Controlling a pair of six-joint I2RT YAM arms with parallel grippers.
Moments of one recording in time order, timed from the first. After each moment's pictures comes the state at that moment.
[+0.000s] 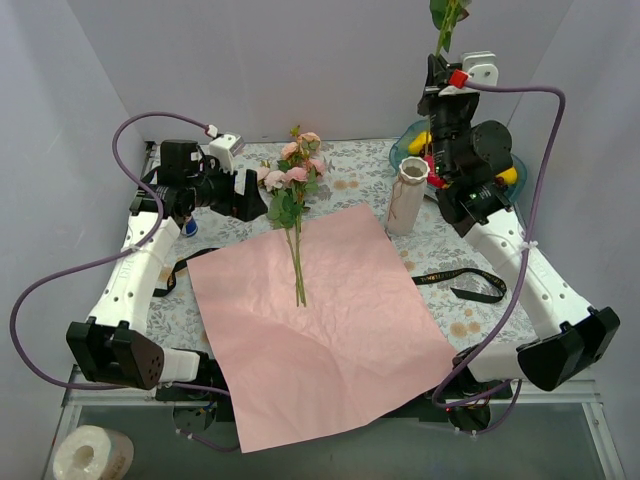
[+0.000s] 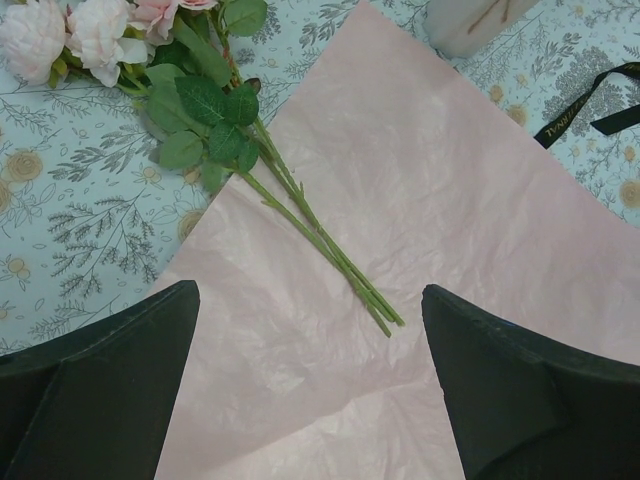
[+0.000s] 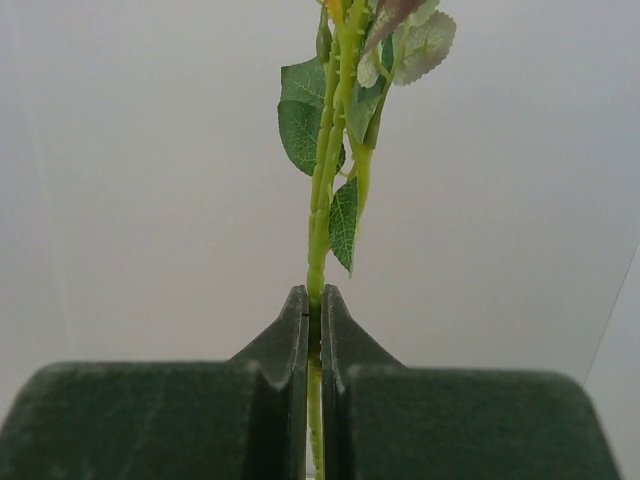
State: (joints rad) left arm -0.15 1.32 1.39 -0.75 0.52 0.08; right arm 0.55 1.34 1.50 0.43 0.37 -0.27
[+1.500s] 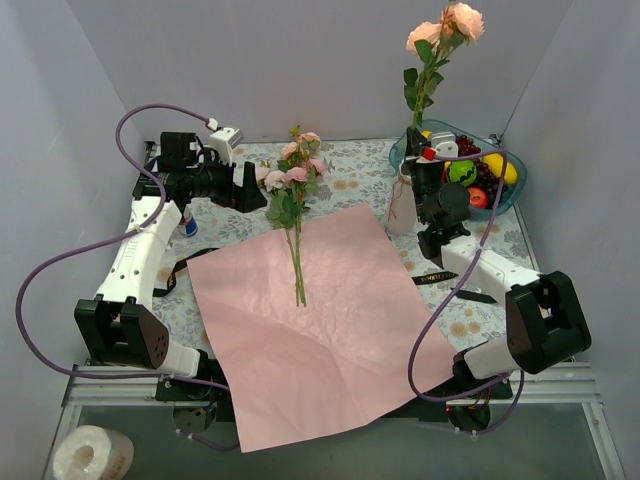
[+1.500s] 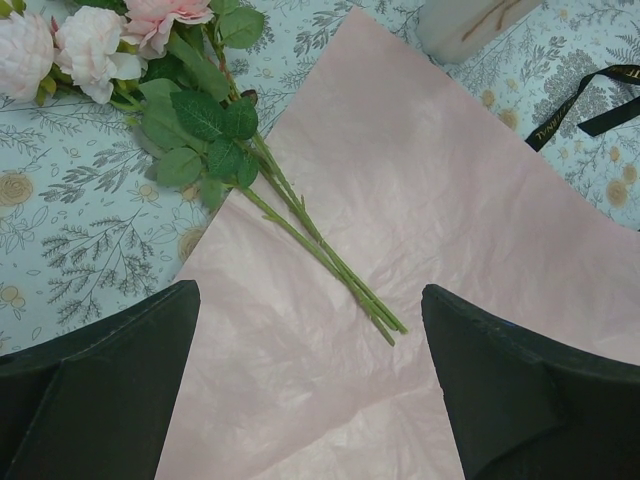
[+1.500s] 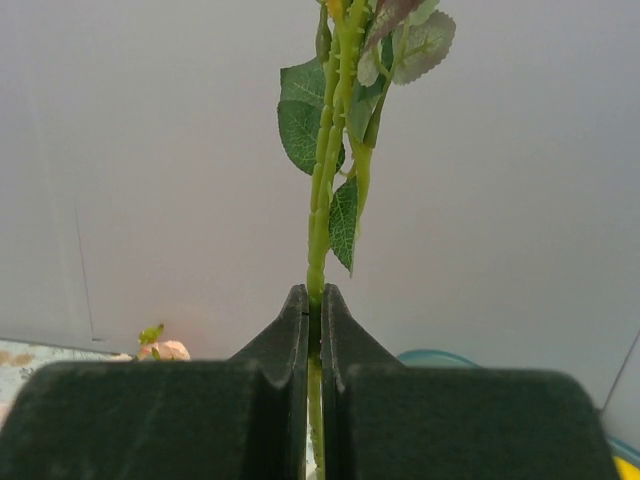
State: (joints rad) left arm -0.11 1.44 1.46 -0.75 0.61 0.11; right arm 0.44 1.43 0.88 1.06 0.23 -0.19
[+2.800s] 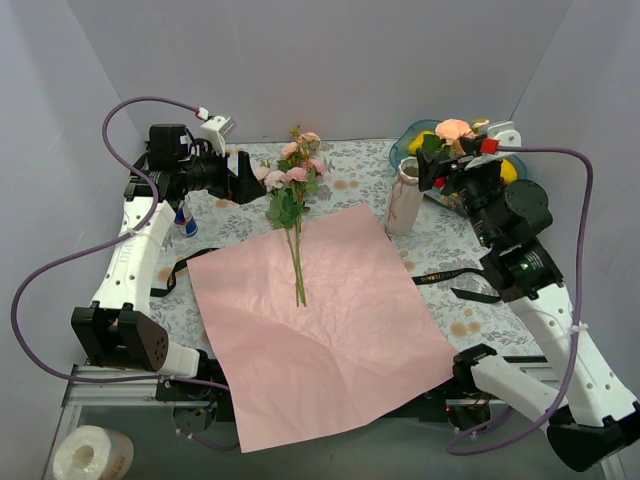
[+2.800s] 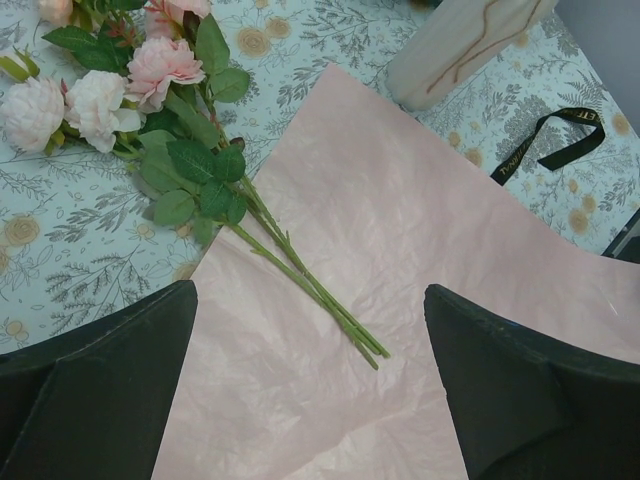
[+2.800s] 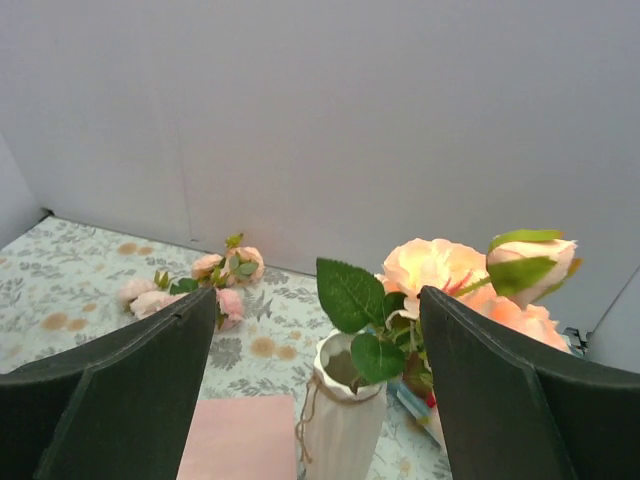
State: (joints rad) left arm -0.08 1.42 1.49 -0.71 0.68 0.07; right arm 0.45 0.92 1.08 0.08 0.14 -0.07
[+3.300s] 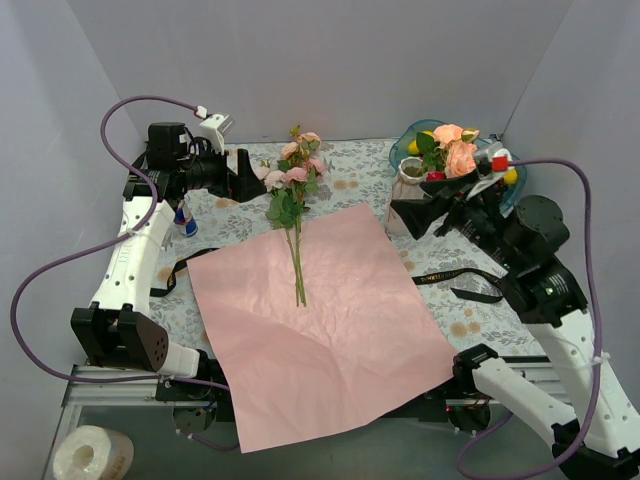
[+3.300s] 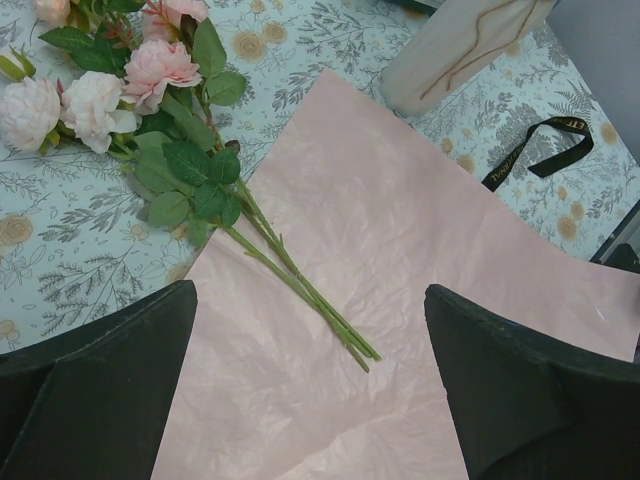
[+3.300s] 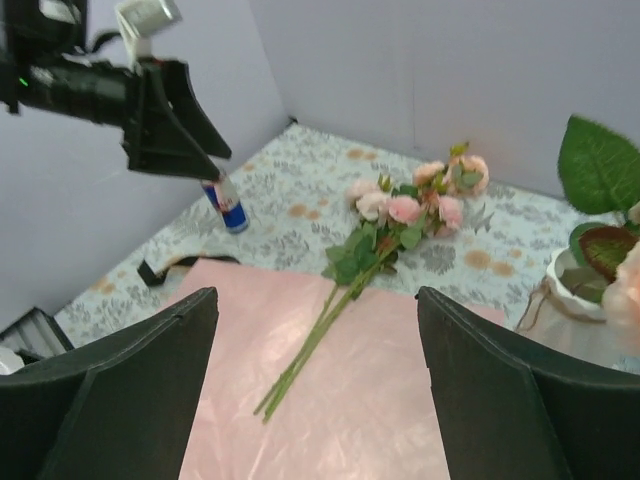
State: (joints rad) left arm -0.08 1.42 1.52 -0.71 0.68 0.04; right arm 0.46 0.75 1.13 -0.28 -0.30 0.26
